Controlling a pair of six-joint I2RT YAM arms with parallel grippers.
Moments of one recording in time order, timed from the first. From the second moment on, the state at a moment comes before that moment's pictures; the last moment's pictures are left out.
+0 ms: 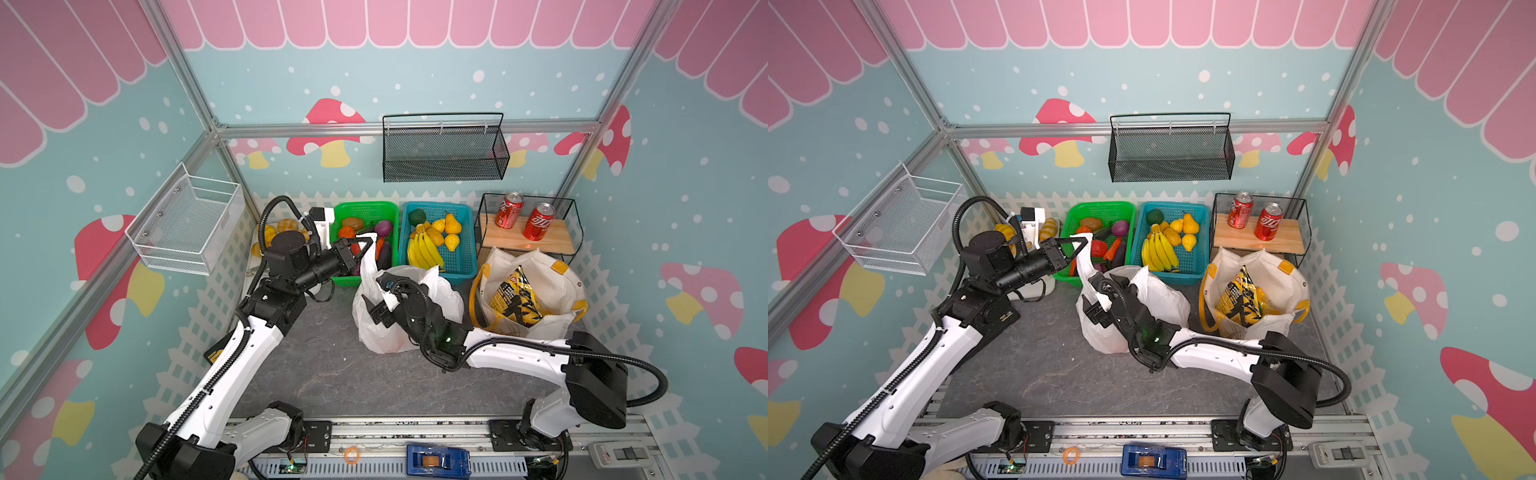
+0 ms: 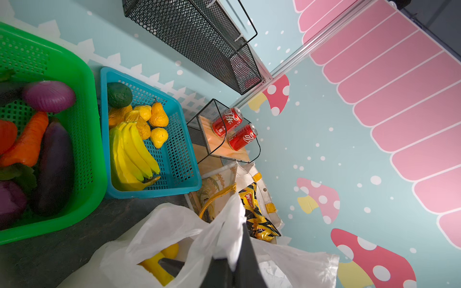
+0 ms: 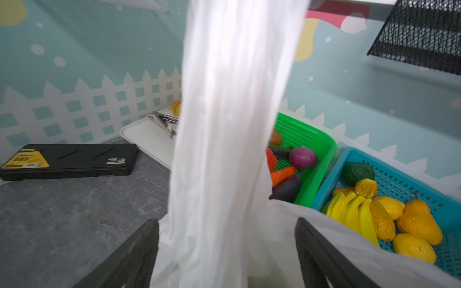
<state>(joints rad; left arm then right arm) -0.32 1.13 1.16 -0.14 0.51 -0.81 1.07 1.51 1.01 0.35 0.36 -0.12</state>
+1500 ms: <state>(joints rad) -0.28 1.17 1.18 -0.20 0.48 -0.74 0.54 0.99 0.93 -0.30 -0.65 -0.25</state>
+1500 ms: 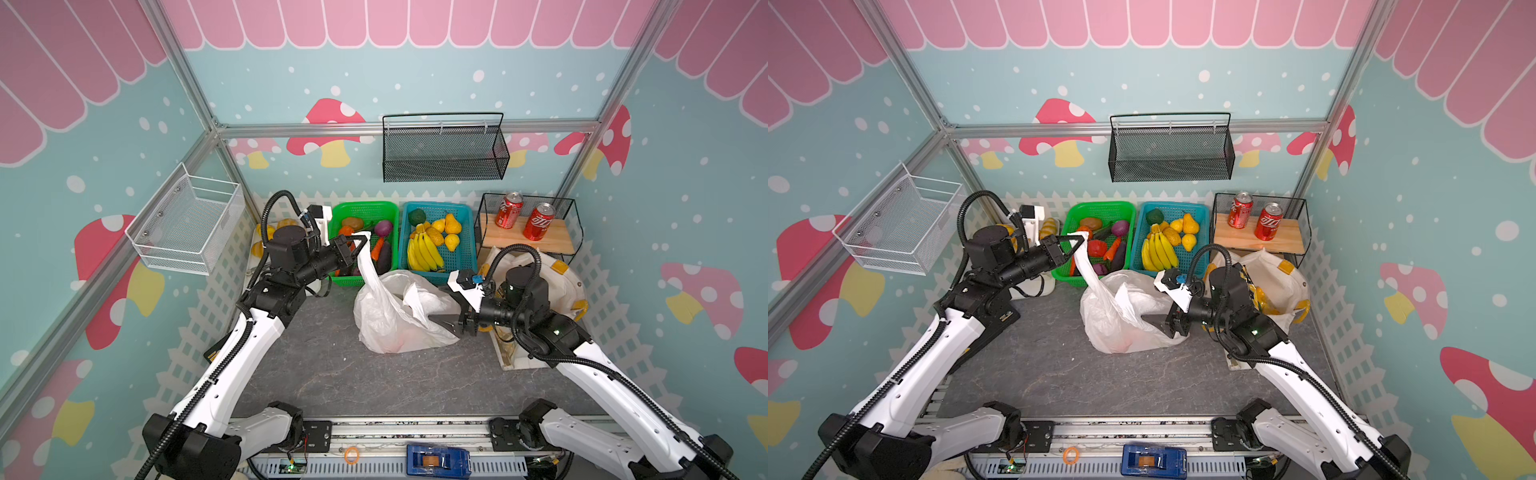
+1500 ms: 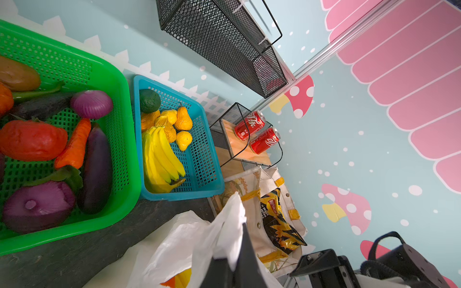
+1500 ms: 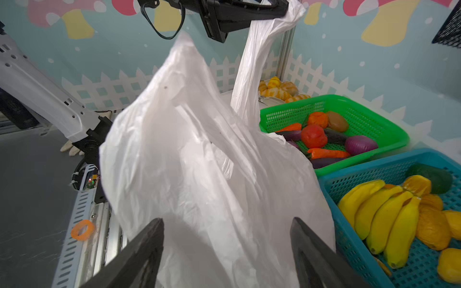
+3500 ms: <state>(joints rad) -0.79 1.47 1.49 -0.25 0.05 0.02 0.36 1.06 0.74 0.29 -0.62 0.29</state>
